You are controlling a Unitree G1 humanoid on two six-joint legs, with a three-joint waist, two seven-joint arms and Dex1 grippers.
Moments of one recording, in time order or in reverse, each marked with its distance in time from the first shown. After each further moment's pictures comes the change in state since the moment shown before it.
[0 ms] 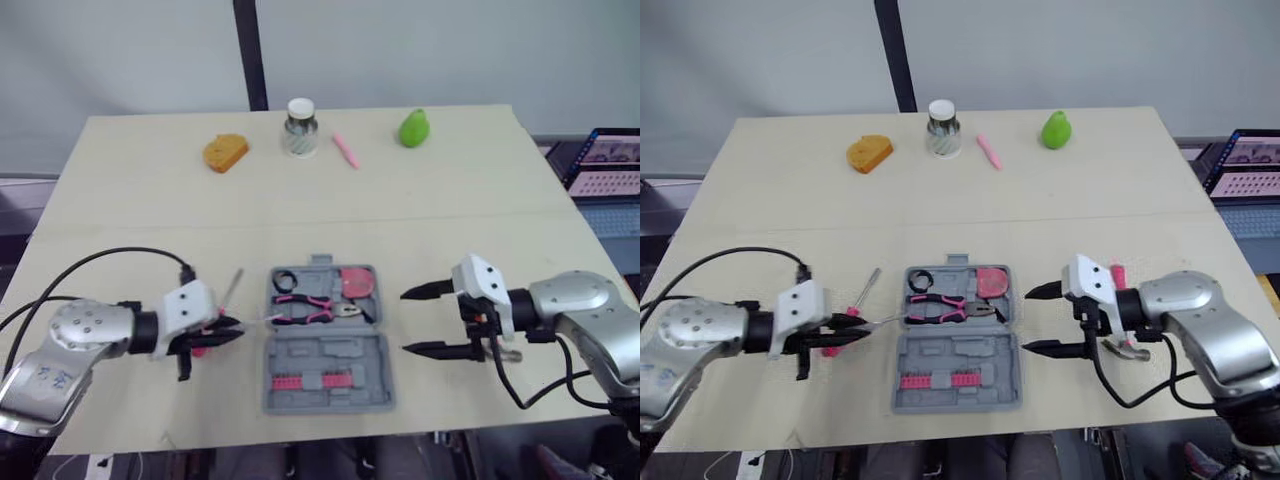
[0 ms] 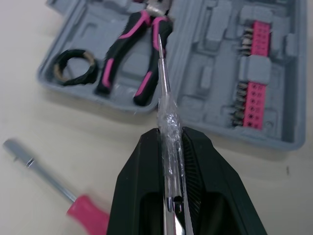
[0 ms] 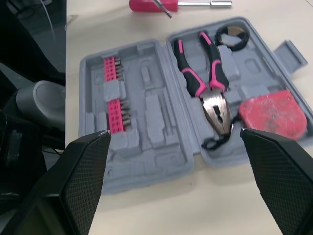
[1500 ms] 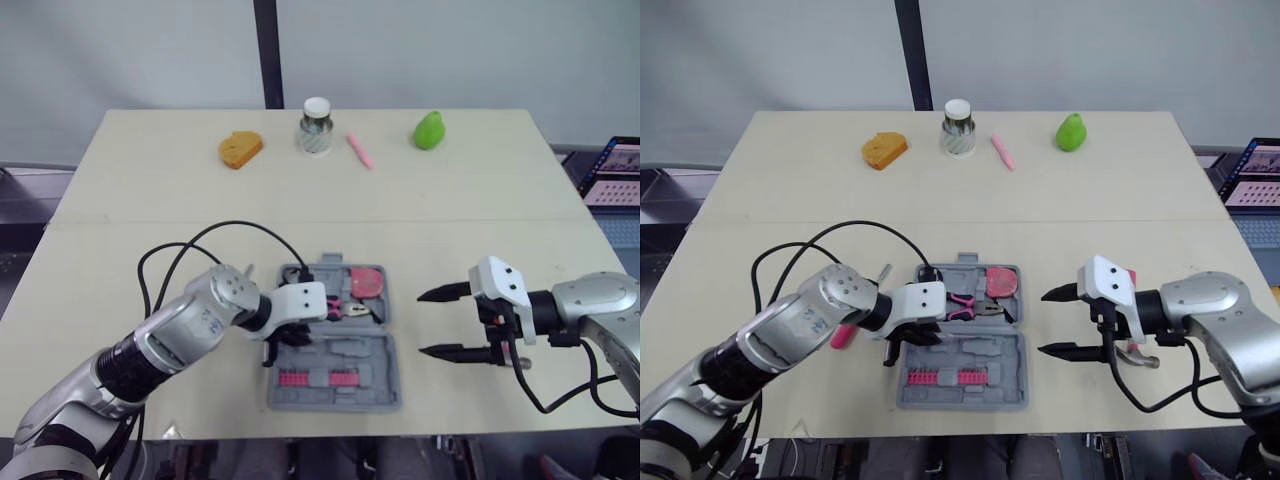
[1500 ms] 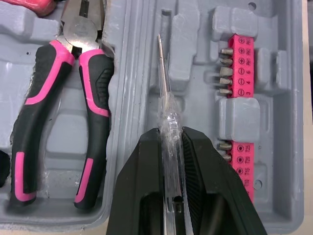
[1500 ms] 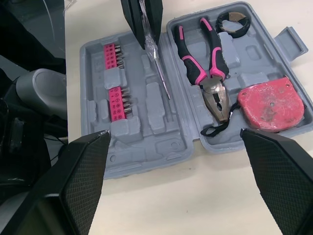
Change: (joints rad) left arm -0.569 -0.265 -0.609 0.008 0.223 0.514 0.051; right arm 0.030 -0.067 -0.046 -0.034 0.028 0.045 -0.005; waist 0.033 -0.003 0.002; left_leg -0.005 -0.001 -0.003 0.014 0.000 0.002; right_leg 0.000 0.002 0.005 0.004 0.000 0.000
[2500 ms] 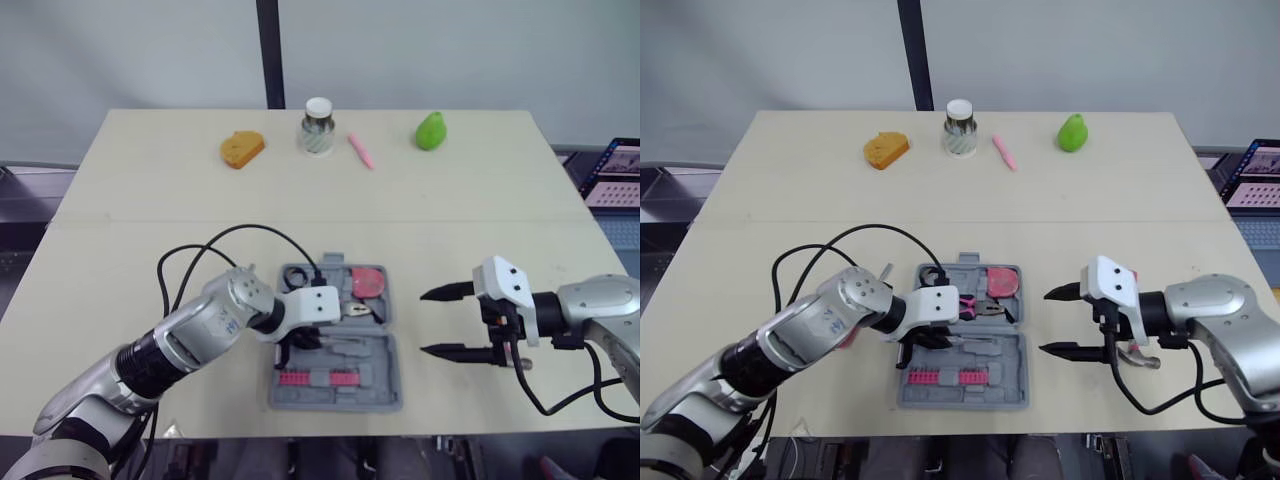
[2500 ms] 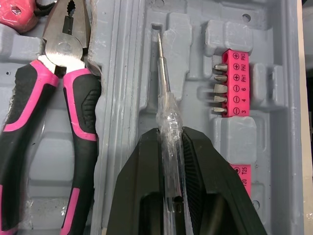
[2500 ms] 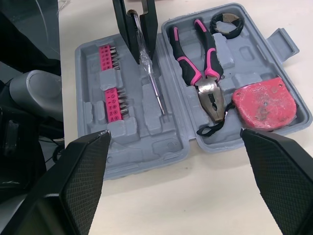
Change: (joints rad) left arm -0.021 -0.047 -0.046 0.036 0.006 -0.003 0.010; right arm 0.035 0.000 -0.037 -0.027 0.004 0.015 -0.021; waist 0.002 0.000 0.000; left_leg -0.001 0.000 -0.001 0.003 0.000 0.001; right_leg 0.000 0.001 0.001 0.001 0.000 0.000
